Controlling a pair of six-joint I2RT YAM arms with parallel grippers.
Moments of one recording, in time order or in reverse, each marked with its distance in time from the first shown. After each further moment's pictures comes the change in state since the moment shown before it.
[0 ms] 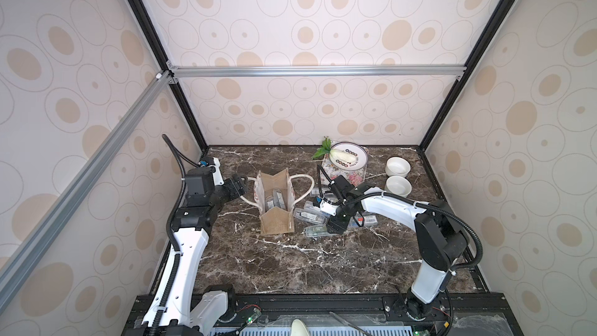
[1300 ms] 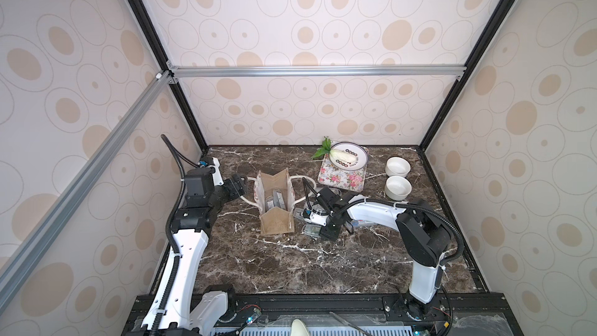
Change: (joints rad) left arm -0.002 -0.011 0.000 -0.003 -0.007 0.000; right arm 0.109 0.097 -0.011 0.056 0.108 0.015
